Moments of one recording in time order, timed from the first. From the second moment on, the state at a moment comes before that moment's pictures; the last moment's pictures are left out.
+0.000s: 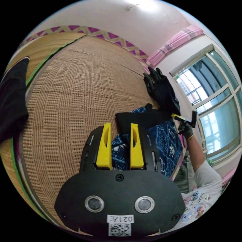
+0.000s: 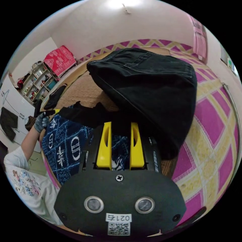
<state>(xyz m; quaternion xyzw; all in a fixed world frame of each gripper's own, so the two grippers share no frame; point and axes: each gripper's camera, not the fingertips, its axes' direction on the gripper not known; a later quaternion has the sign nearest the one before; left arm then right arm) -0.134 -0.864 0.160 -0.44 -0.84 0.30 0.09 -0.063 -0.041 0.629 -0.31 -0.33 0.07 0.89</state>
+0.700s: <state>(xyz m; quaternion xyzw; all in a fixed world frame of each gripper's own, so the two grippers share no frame) 0.037 -0.570 0.161 -0.77 -0.53 0.29 0.20 0.052 0.041 0.216 -0.03 -0.63 -0.04 0.77</state>
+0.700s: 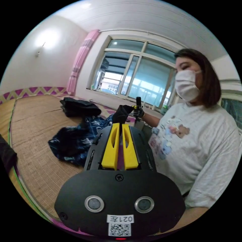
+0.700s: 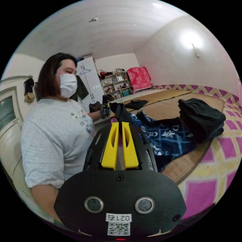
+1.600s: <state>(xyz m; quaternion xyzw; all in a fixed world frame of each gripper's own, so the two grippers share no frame) -0.103 -0.782 0.181 -0.47 -0.82 0.30 0.11 -0.168 0.031 0.474 -0.23 -0.39 -0.12 0.88</state>
